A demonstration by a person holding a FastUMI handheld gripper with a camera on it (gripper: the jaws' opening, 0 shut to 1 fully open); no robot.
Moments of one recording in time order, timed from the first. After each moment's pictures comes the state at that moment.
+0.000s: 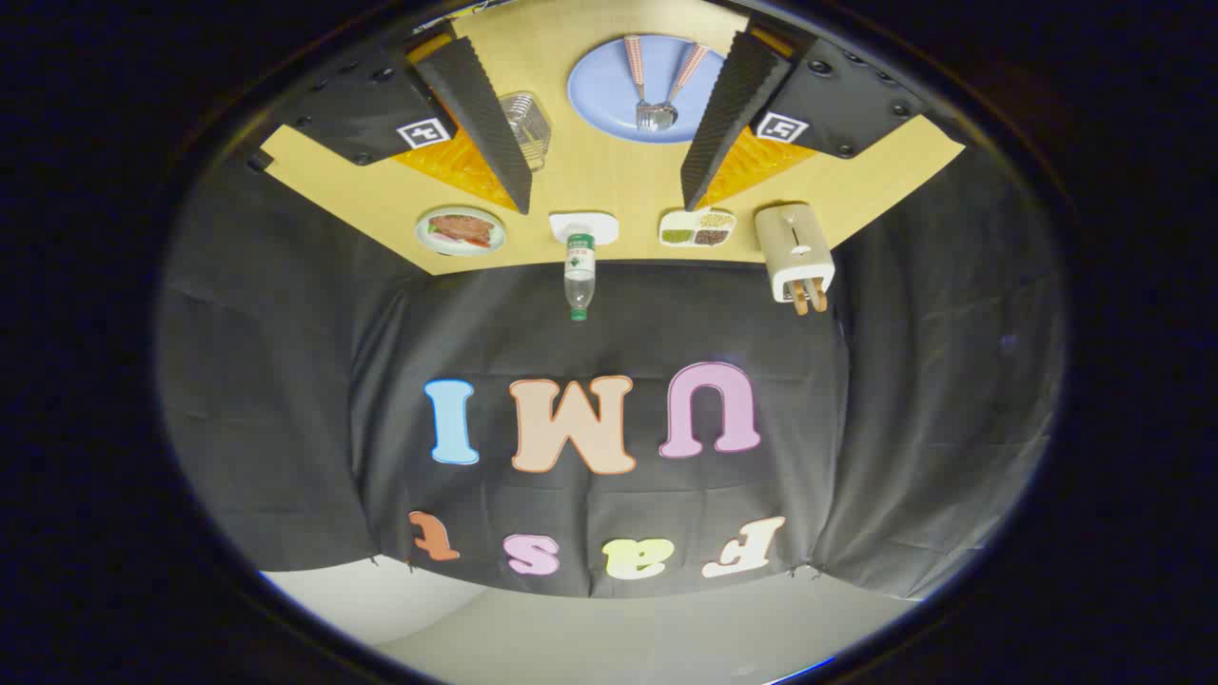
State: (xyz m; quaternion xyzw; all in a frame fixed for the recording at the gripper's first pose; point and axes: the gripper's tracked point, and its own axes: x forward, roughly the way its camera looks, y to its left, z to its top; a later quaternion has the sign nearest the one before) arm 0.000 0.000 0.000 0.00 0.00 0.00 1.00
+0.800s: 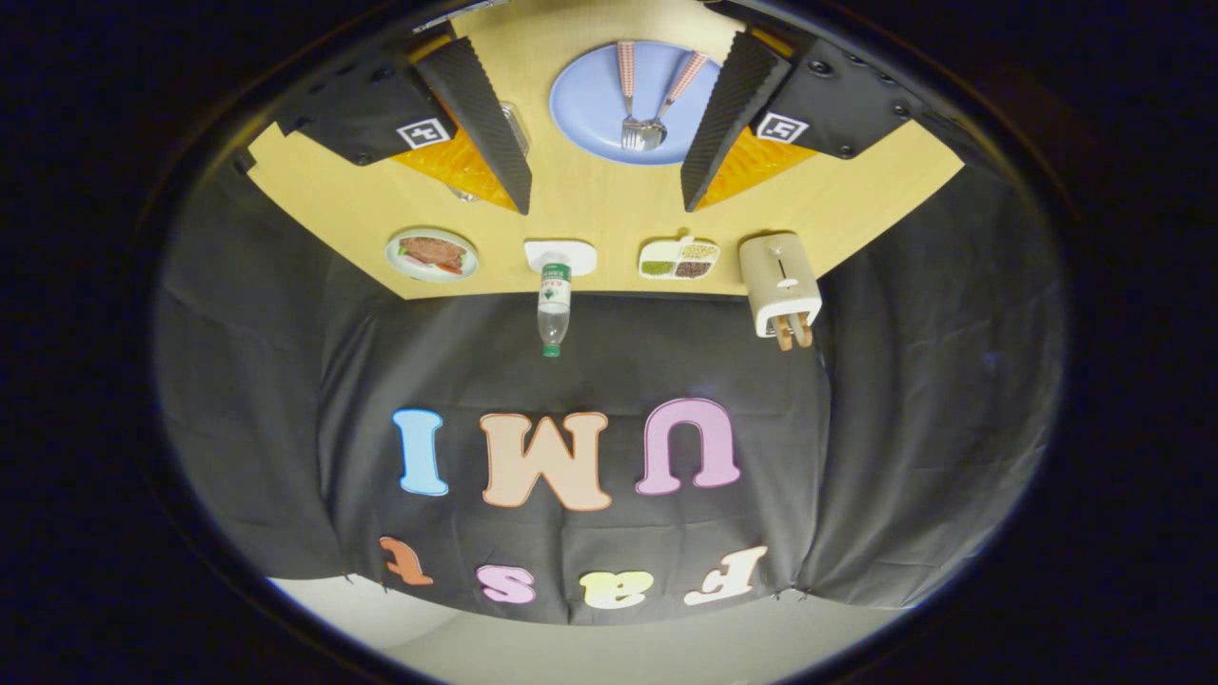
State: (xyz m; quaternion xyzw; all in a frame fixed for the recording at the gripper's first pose) arm 0.021 0.009 -0.041 -0.01 0.05 0.03 1.00
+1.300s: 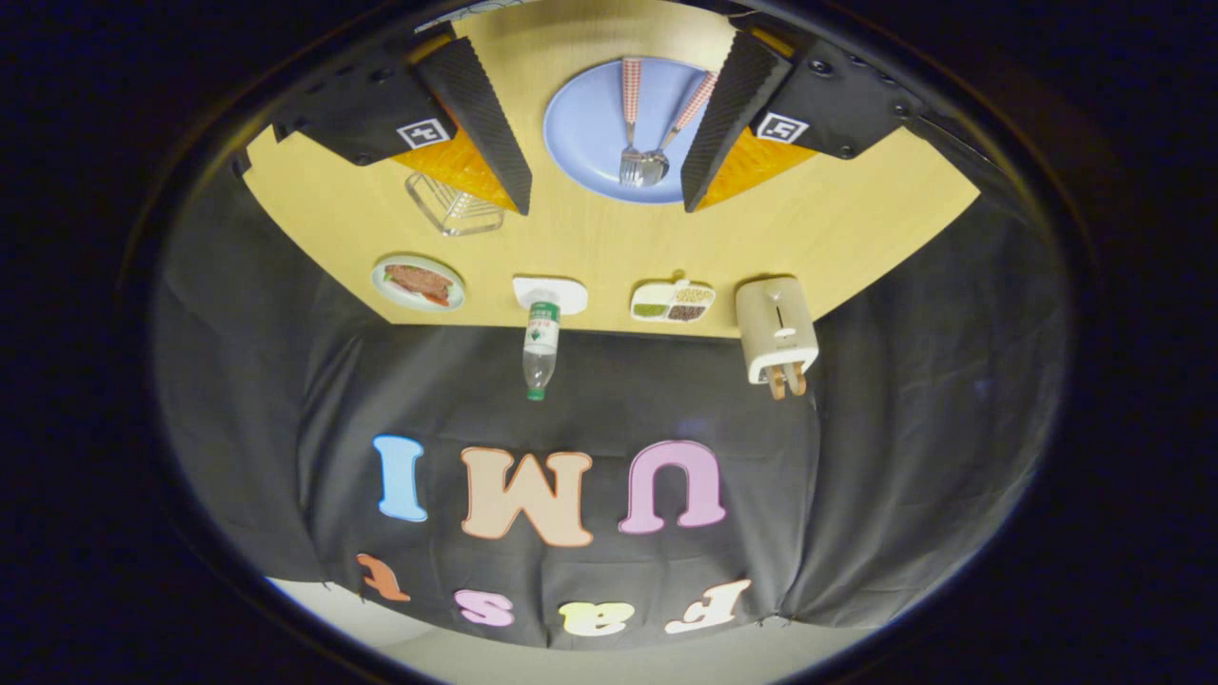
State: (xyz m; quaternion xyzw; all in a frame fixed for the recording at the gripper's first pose) arm 0.029 0.015 -0.098 -0.04 0.11 0.05 0.99
